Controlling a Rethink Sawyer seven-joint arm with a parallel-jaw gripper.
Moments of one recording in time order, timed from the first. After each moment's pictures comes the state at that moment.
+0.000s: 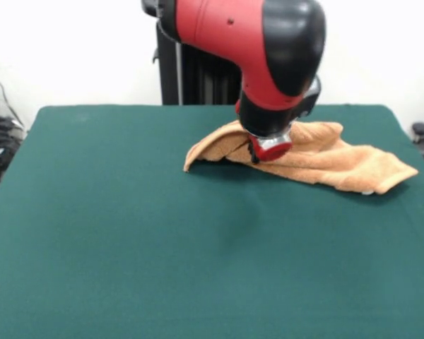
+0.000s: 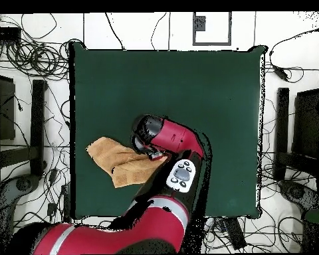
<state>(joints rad) 0.11 -0.27 -0.39 1.46 0.37 0.88 2.57</state>
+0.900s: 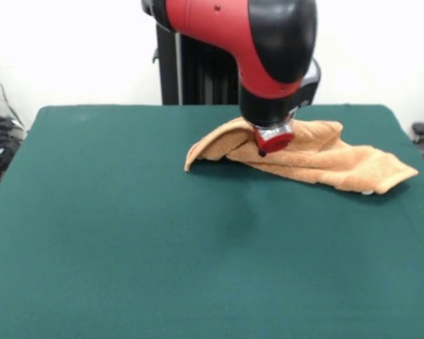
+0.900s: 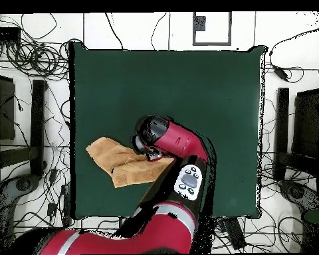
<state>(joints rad) 0.10 -0.32 -0.36 1.52 0.41 0.88 2.57</state>
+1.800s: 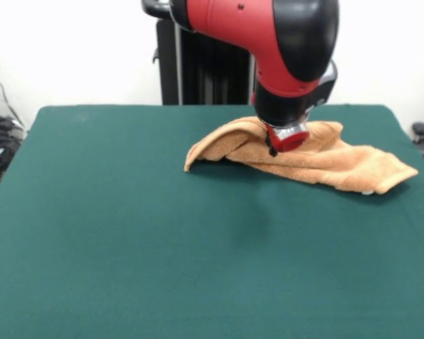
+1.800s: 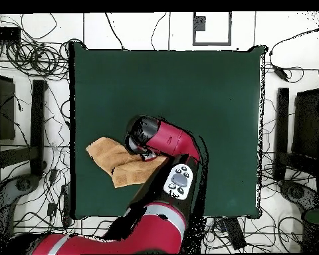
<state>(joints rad) 0.13 -0.32 -0.36 1.51 0.41 0.88 2.57</state>
